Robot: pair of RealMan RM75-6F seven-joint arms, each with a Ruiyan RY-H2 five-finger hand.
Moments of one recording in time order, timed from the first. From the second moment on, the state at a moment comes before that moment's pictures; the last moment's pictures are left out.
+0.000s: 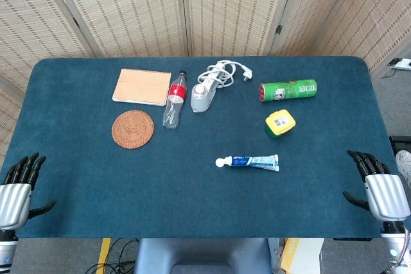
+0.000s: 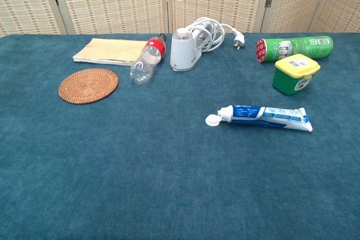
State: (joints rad) left arm -0.09 -1.16 -0.05 -1.60 1.49 1.50 0.17; right arm 0.07 -1.13 0.06 -1.60 -1.53 1.50 -0.07
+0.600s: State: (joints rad) left arm -0.10 -1.16 -0.04 -1.60 1.50 1.50 0.19; right arm 0.11 -1.12 0.05 -1.62 -1.54 1.44 -0.07
